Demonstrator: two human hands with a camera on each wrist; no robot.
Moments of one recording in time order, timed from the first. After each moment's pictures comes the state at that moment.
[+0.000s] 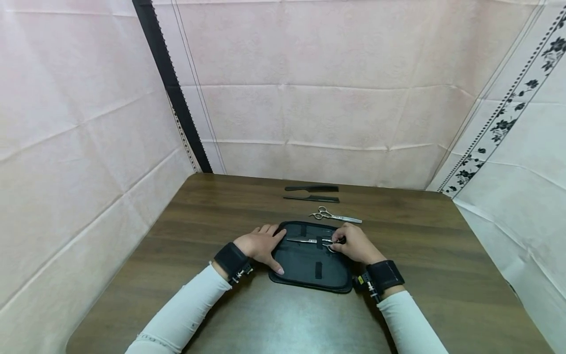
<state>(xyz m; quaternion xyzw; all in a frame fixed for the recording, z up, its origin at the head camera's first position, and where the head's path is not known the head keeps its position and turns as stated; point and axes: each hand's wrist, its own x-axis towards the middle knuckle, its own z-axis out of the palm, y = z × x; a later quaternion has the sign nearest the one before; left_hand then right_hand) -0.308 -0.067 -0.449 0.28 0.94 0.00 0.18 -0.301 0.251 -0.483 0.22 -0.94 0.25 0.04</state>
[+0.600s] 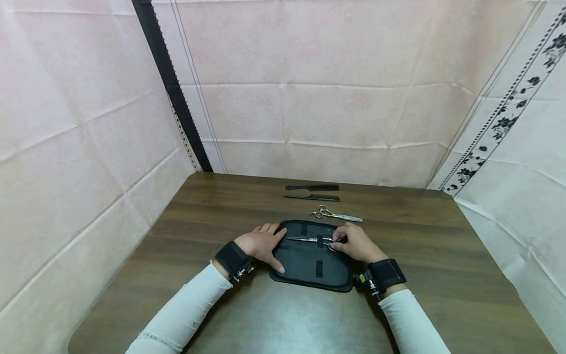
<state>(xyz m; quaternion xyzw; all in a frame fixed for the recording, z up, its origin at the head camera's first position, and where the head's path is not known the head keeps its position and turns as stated) -0.310 -0.064 -0.452 0.28 0.94 0.00 0.18 -0.301 0.255 -0.484 0.20 -0.94 0.26 0.00</state>
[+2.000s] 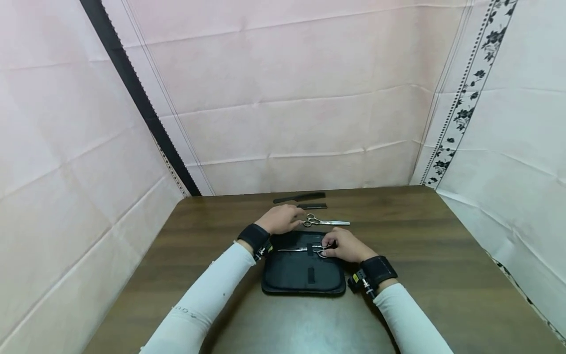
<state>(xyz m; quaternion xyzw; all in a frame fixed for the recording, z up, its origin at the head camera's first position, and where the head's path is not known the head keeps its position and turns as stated) -0.364 0.024 -0.426 0.39 0.92 0.02 -0.01 -0.280 0.272 -0.479 0.25 -0.92 0.30 -0.02</state>
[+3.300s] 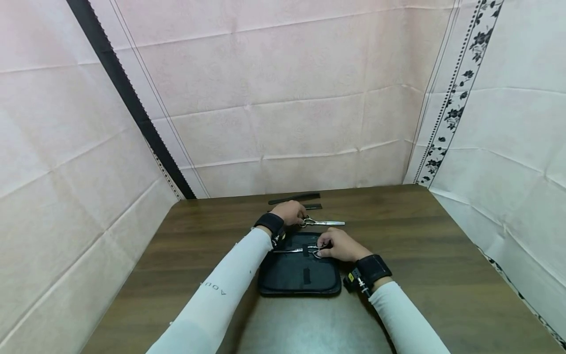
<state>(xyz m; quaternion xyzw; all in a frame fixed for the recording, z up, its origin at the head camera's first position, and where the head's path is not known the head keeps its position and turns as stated) -0.414 0.069 -0.445 0.32 0.94 0.02 0.07 -0.279 0.274 -0.479 0.26 -0.91 0.32 -0.03</state>
